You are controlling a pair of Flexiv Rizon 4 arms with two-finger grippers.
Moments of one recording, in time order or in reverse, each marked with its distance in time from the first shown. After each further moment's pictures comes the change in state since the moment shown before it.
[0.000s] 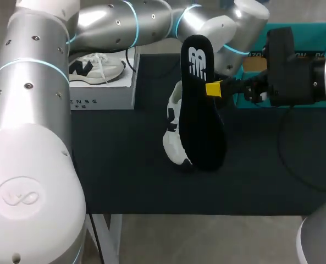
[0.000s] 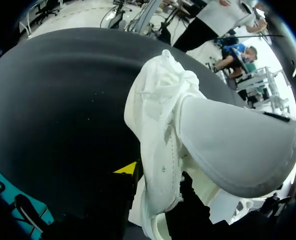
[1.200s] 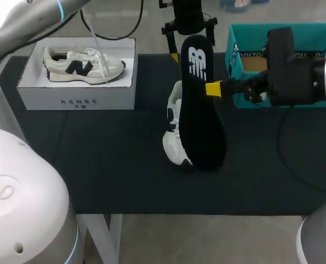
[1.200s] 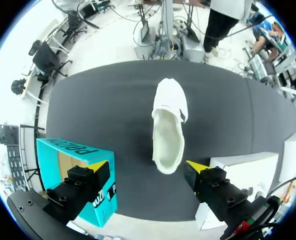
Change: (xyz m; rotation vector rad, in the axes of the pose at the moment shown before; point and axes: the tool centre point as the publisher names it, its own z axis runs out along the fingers) left arm 0.088 0.028 -0.196 -0.065 -0.574 0.078; right arm 0.000 0.000 0.000 0.000 0.000 0.000
